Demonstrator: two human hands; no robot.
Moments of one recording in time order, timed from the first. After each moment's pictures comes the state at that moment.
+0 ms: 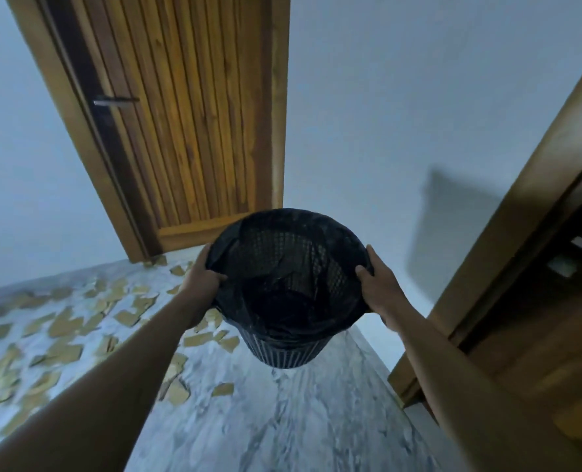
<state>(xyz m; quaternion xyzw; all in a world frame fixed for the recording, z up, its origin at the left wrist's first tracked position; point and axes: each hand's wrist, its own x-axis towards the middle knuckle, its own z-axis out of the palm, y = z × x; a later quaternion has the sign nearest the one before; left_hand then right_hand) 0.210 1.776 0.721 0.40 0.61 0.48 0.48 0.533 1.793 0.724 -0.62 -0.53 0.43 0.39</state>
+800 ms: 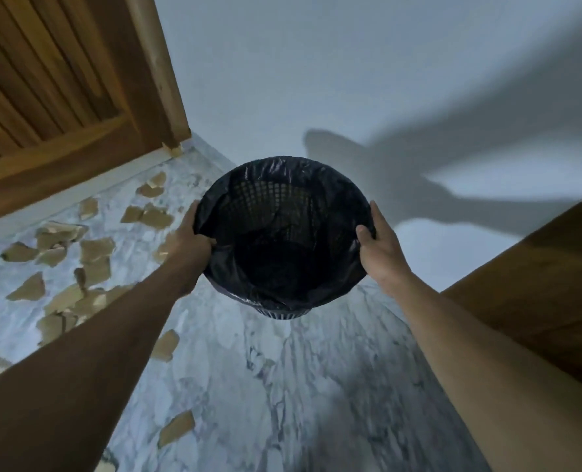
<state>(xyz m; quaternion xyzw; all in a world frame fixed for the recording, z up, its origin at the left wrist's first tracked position) 0.247 2.194 0.273 0.46 0.61 0.33 0.55 0.549 2.102 0.276 -0.74 -0.39 0.36 0.42</state>
